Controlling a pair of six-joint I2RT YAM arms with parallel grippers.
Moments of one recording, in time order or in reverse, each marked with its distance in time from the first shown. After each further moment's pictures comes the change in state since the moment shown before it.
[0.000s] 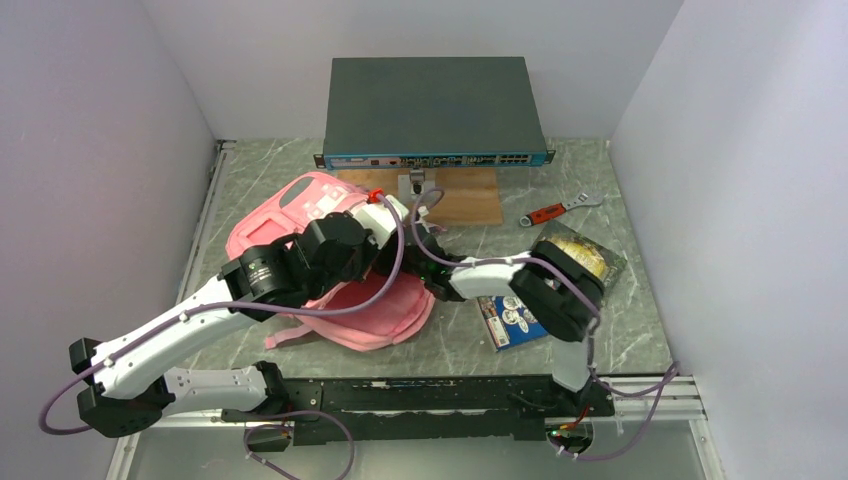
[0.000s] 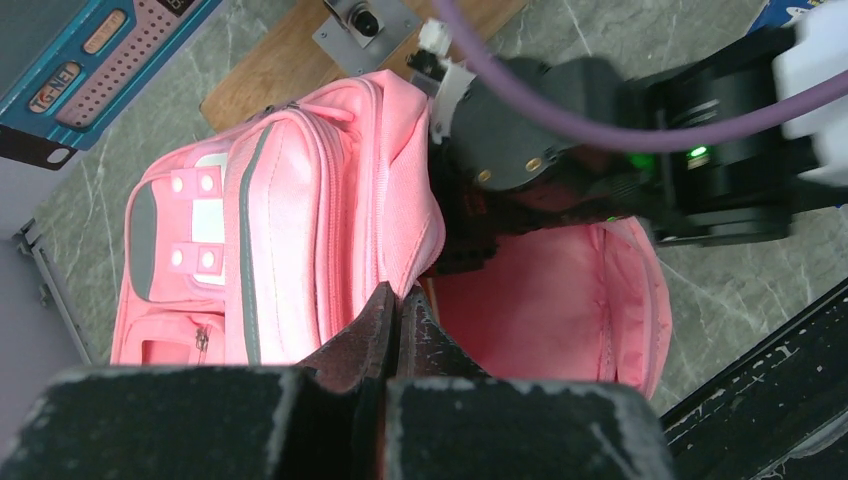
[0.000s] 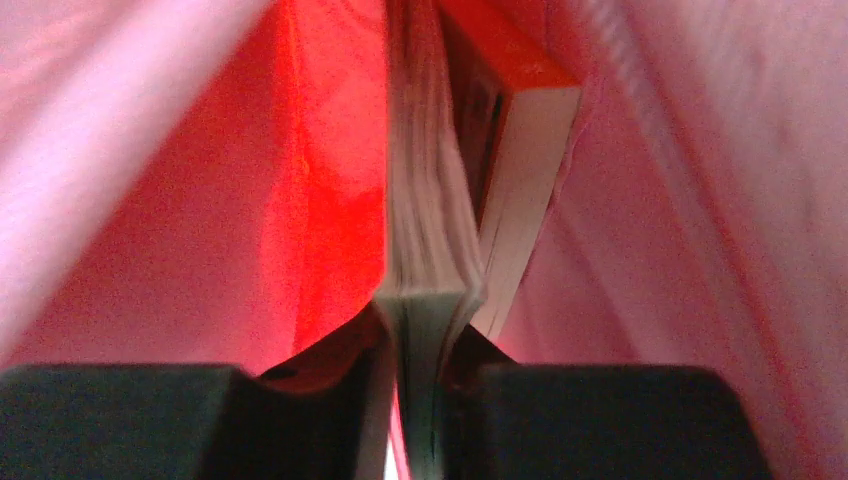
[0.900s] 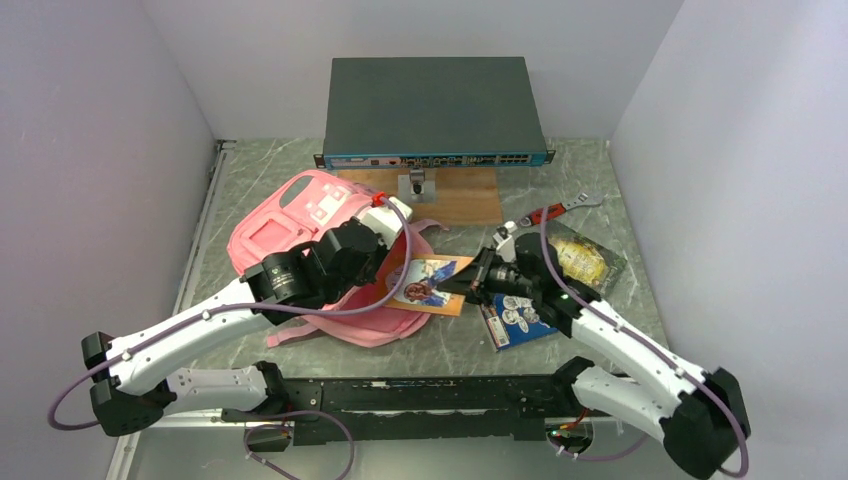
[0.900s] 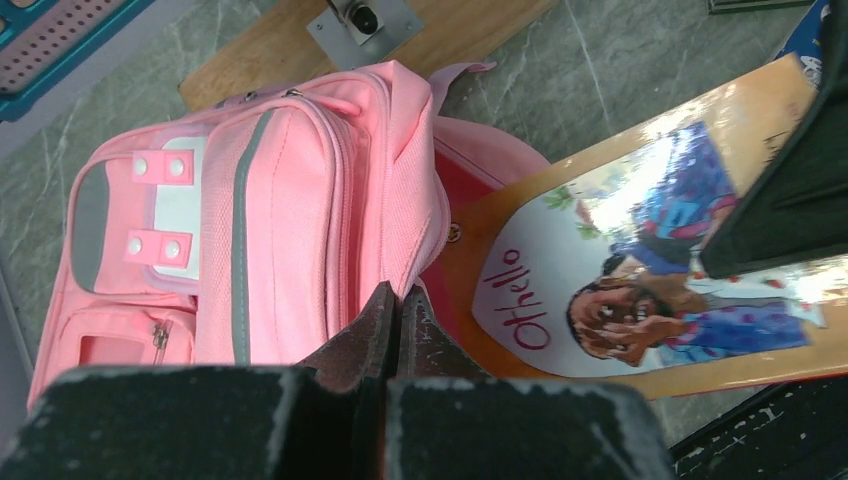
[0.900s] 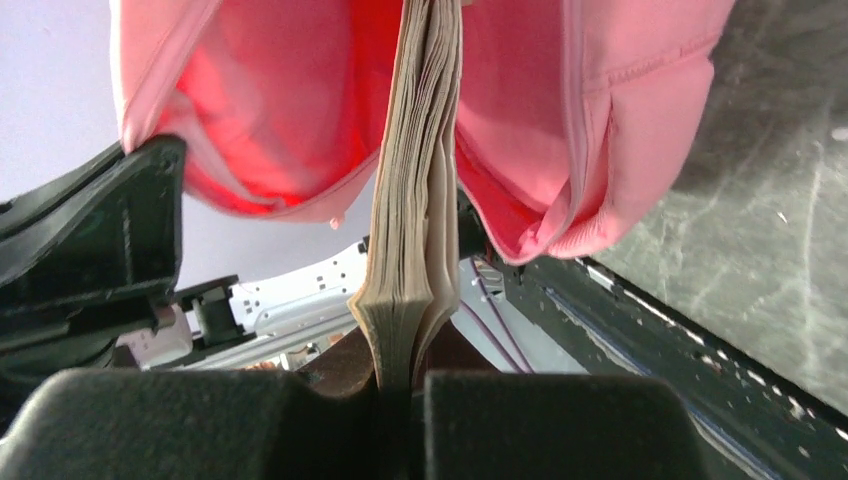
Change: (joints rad) left arm -0.002 0.011 -0.135 0.166 -0.053 -0.093; right arm -0.349 -0.945 -0.387 -0.665 -0.528 -0.119
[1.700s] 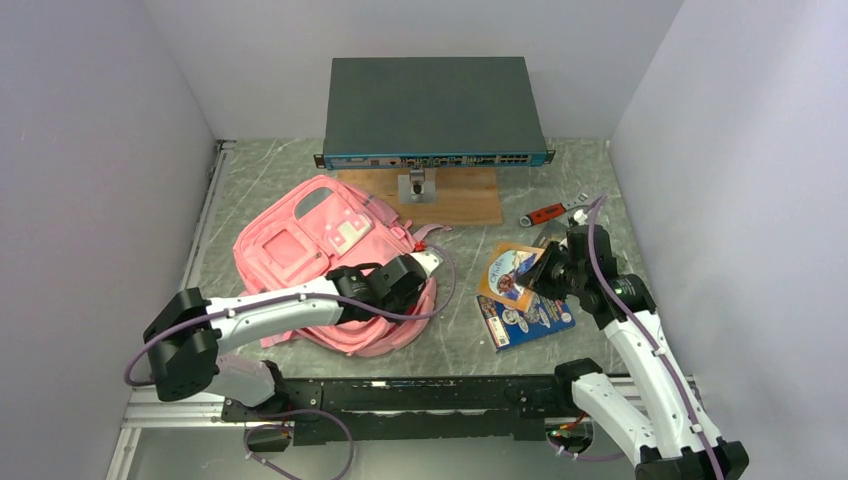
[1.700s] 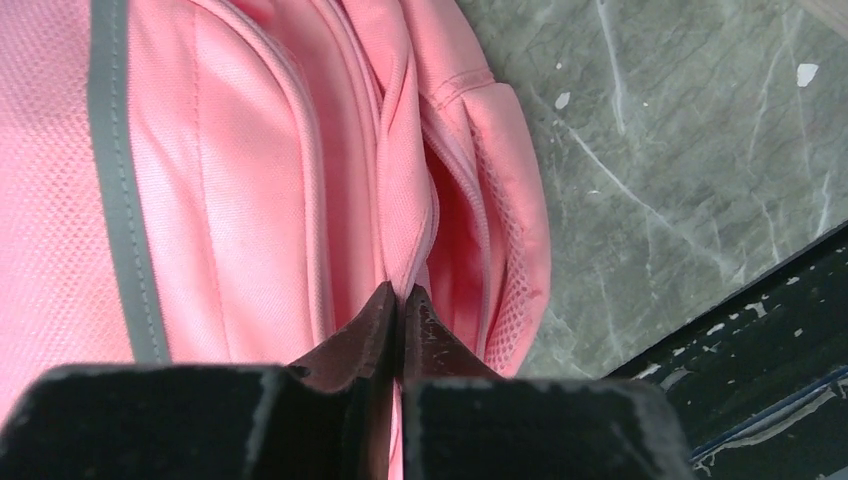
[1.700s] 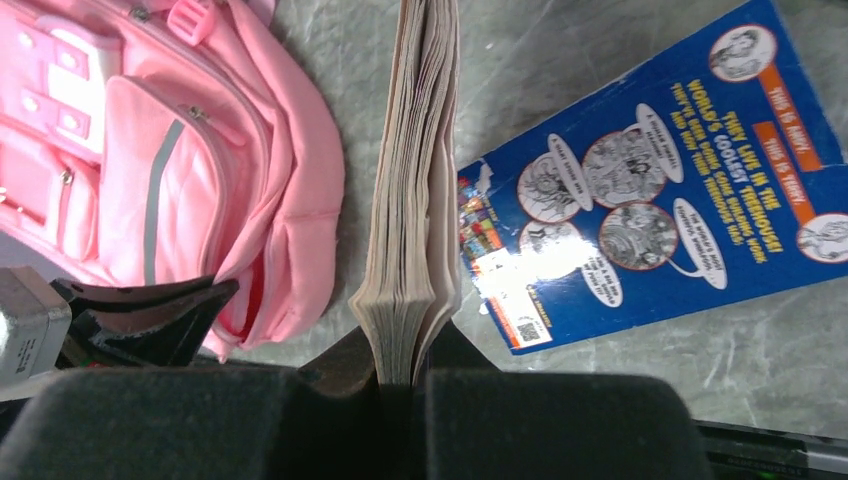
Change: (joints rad) left arm -0.002 0.308 -0.233 0.096 0.277 -0.206; right arm -0.325 -0.112 0.244 -0.709 0.423 -0.620
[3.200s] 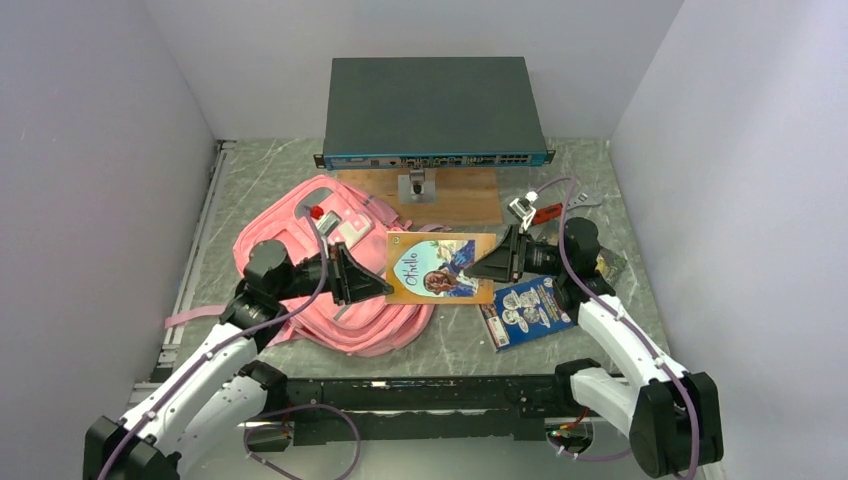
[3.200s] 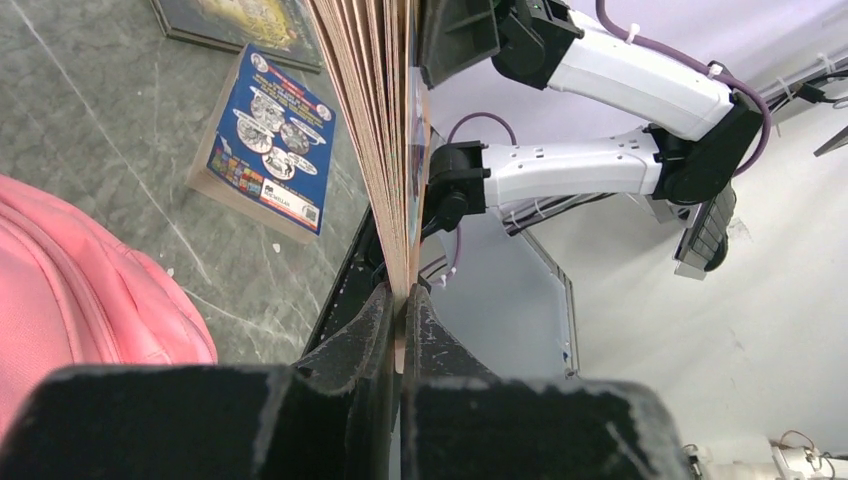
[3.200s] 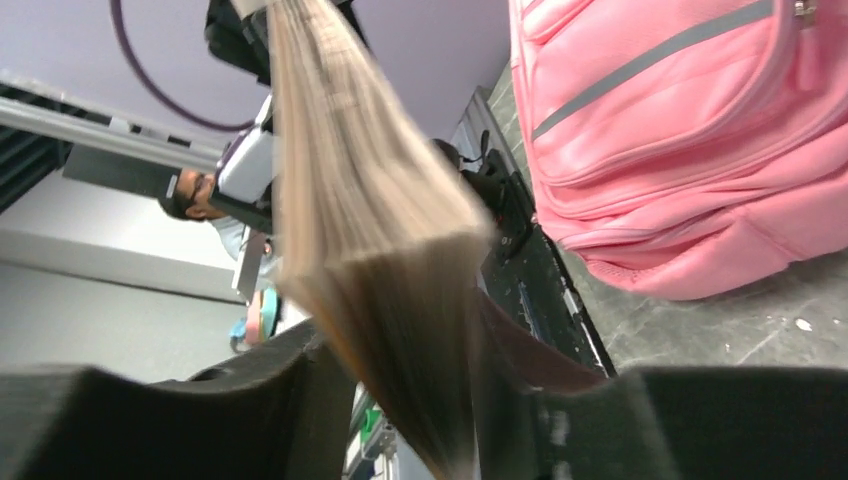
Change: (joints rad) left arm 0.600 -0.648 -0.438 0.758 1.122 -0.521; right arm -0.036 0.224 -0.294 1.200 -1.059 0.336
